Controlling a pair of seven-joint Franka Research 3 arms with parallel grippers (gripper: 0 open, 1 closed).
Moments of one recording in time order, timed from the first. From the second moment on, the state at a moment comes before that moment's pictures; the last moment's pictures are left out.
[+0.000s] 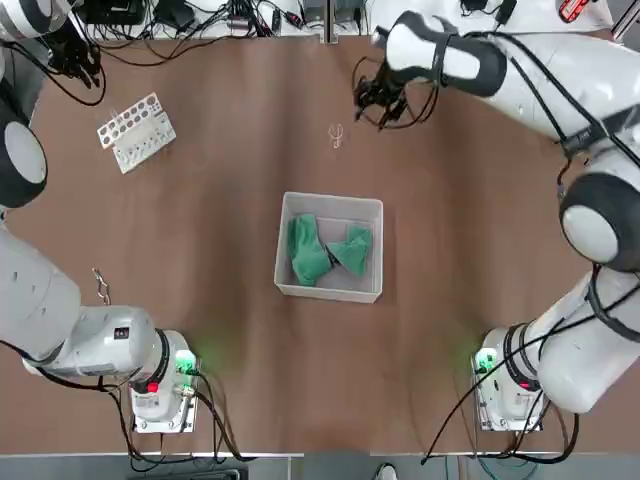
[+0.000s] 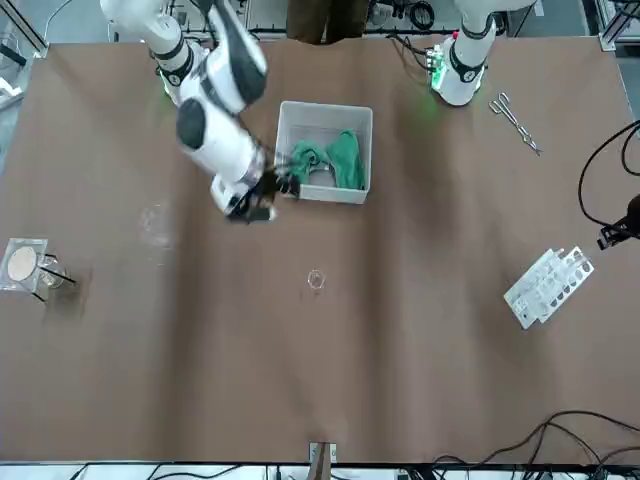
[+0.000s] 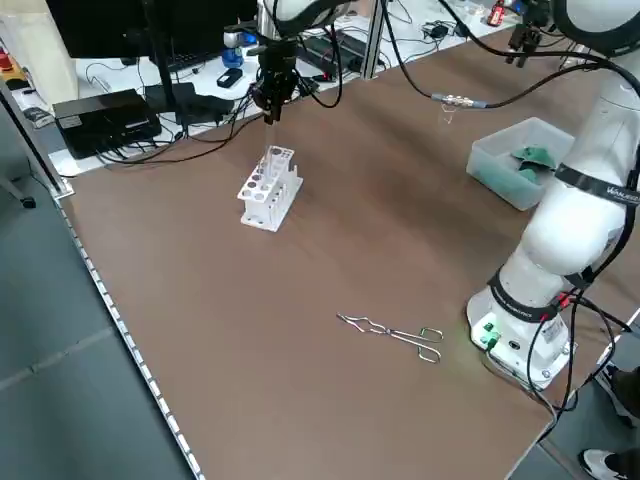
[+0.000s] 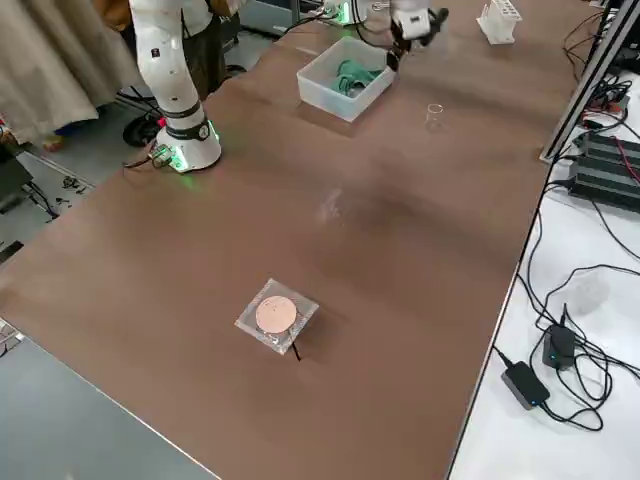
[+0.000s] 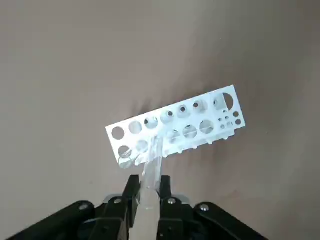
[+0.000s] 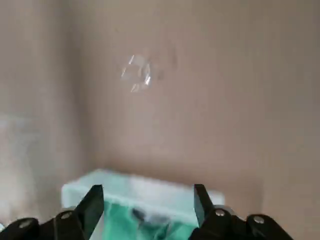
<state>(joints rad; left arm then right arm) 0.03 0.18 0.26 -1.84 0.03 2.09 0.02 0.76 0.29 -0.25 -1.86 0.53 2.21 0.20</state>
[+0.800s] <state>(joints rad) 0.04 0.21 0.27 -1.84 0.02 2.08 0.01 0.67 0.56 -0.25 -1.80 1.35 2.36 -1.20</state>
